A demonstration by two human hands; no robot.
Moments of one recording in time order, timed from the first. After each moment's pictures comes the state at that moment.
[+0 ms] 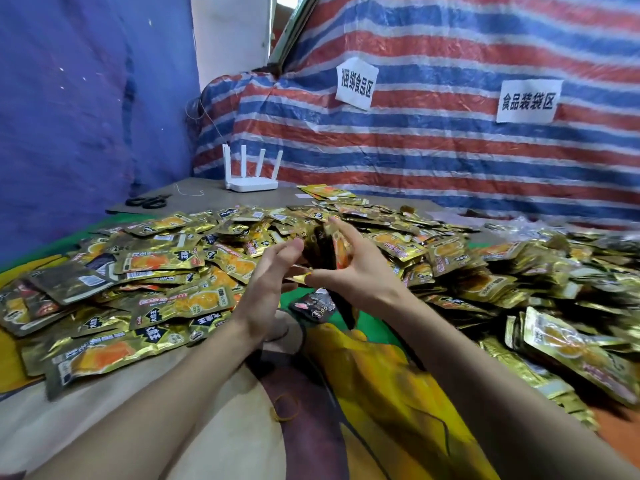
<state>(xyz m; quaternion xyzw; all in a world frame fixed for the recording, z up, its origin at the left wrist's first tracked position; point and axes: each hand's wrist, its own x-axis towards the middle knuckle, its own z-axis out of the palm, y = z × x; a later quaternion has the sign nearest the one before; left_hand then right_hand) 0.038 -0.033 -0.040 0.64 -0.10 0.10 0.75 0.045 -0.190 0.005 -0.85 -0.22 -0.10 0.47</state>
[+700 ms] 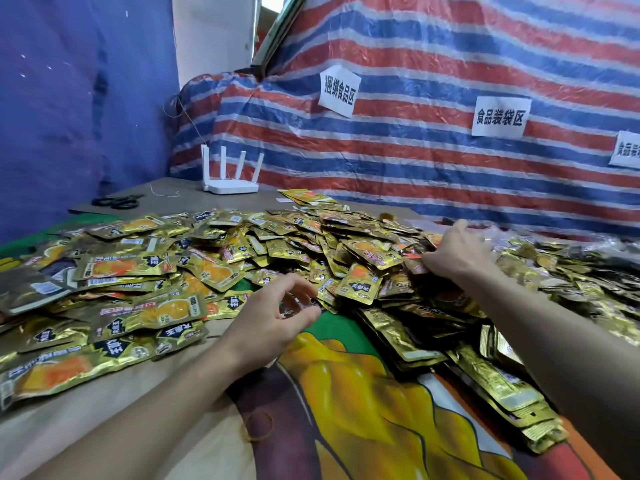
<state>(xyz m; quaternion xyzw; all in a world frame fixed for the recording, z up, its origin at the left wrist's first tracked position) 0.028 -0.046 -0.050 0.81 -0.21 0.13 0.54 0.098 -0.322 0.053 -0.95 0.22 -0.17 0.12</state>
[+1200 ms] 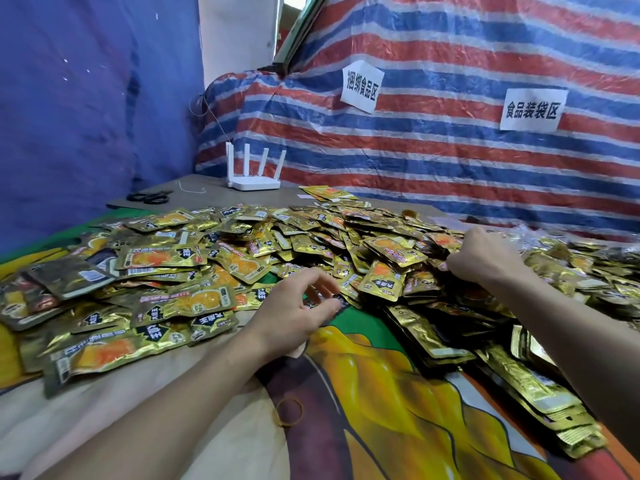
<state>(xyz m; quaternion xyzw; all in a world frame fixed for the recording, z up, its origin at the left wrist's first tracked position) 0.028 -0.041 -0.048 0.81 -0.22 0.15 0.52 0.090 -0.316 0.047 -0.97 0.15 -0.18 0.06</state>
